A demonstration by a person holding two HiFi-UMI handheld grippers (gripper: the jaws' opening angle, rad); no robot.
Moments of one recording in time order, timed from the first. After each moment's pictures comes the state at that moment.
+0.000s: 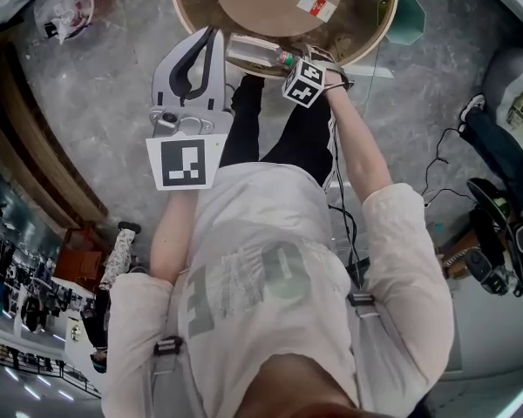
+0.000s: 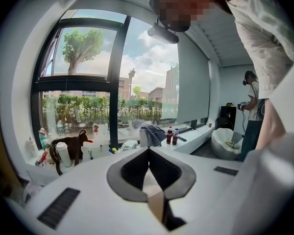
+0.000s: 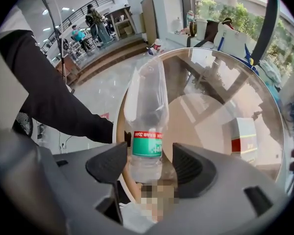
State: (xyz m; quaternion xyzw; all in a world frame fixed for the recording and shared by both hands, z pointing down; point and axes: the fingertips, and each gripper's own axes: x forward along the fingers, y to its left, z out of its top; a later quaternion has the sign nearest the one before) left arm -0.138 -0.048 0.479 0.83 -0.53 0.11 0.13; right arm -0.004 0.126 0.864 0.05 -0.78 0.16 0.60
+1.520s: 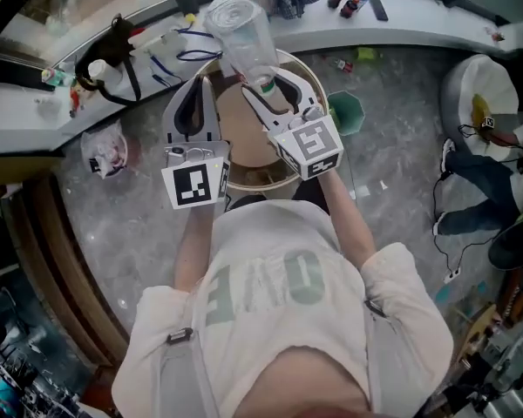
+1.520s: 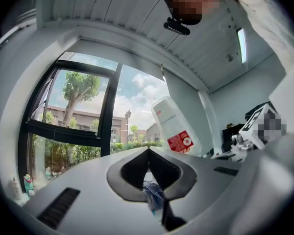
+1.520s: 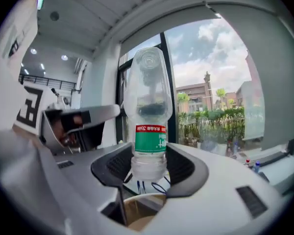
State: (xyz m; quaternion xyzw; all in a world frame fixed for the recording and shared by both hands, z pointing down) left arm -0.099 -0.108 0.267 0.85 -0.52 -0.06 -0.06; right arm -0.009 -0.111 0.335 0.47 -0.88 0.05 0.05
